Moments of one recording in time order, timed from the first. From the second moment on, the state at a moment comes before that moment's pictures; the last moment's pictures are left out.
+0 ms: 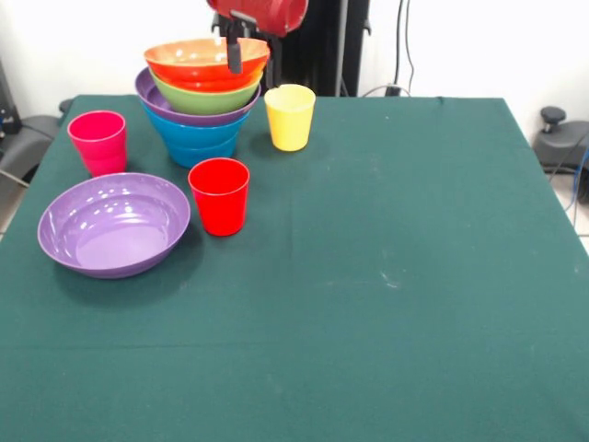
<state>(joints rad) -0.55 -0.89 0.27 1.85 -0.30 0.67 2.29</state>
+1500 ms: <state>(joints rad) -0.58 -0.46 0.43 1.16 -0.42 0.93 2.11</state>
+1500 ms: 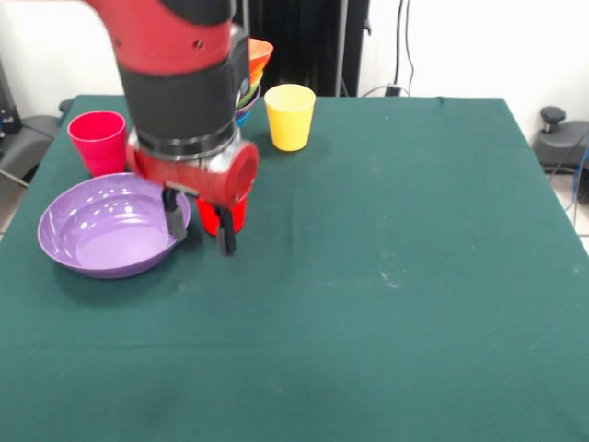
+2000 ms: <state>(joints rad) -0.65 -0.41 0.45 1.19 -0.43 0.89 2.04</state>
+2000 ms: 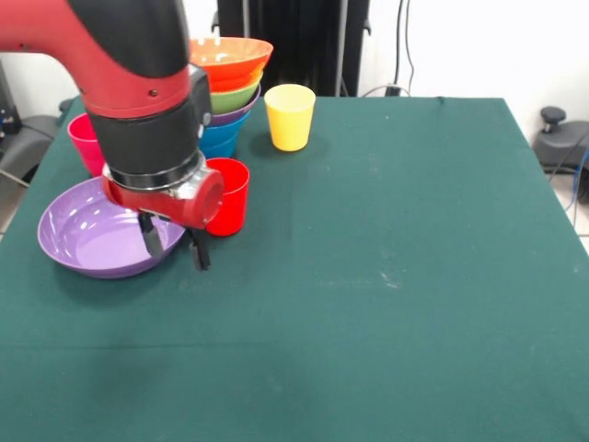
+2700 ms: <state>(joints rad) -0.72 -0.54 0.45 1.34 -0.44 0.87 2.04</state>
